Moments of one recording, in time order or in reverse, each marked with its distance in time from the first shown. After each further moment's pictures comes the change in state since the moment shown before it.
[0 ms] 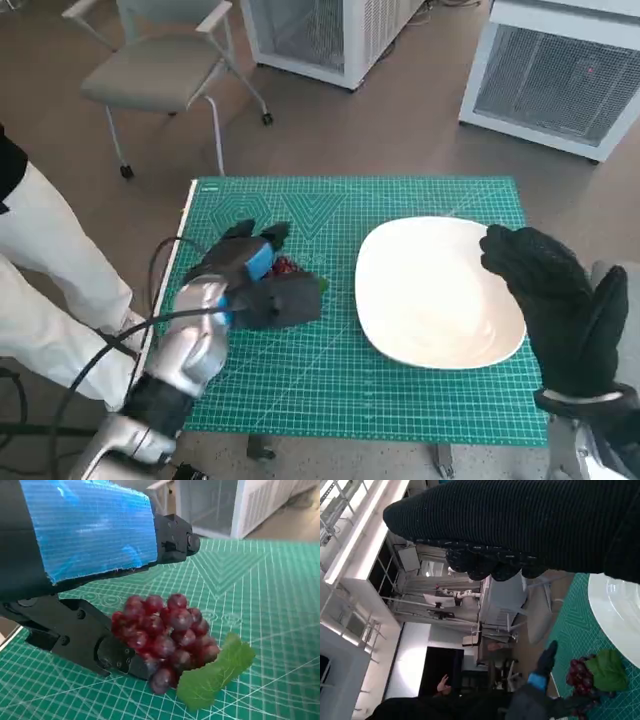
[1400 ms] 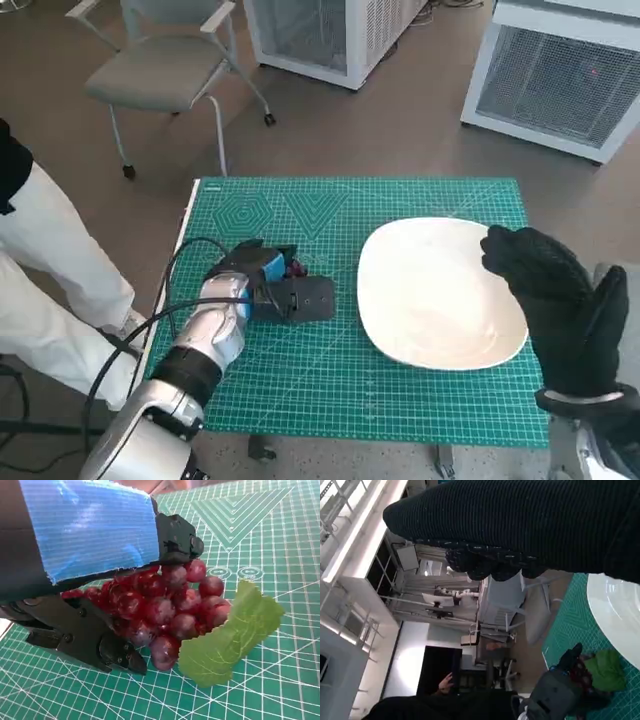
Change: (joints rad) left arm -0.176 -0.096 -0.070 0.477 -0.036 -0.098 0.056; right arm 0.000 -0.004 -0.004 0.001 -0.006 0.001 0.000
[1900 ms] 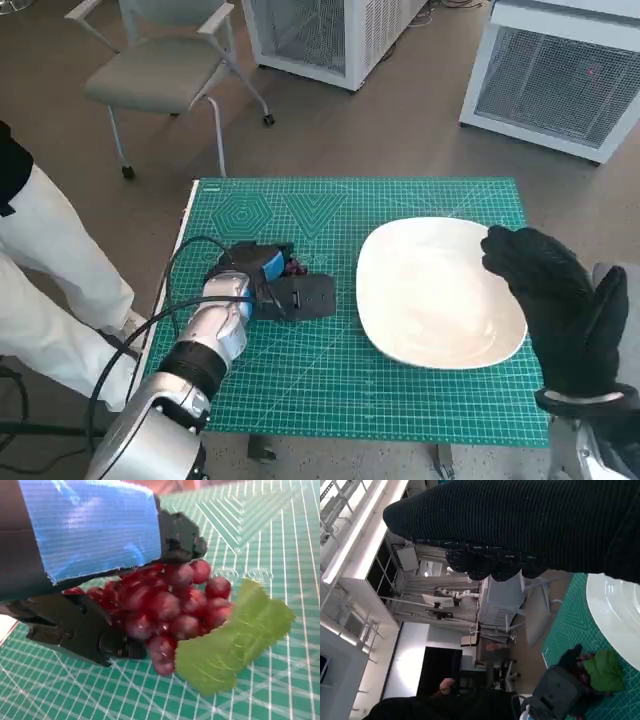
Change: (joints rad) left arm -0.039 -0.022 -0.012 0.097 0.001 -0.014 0.107; right arm 0.000 0.000 0.000 0.006 0.000 -0.004 0.000
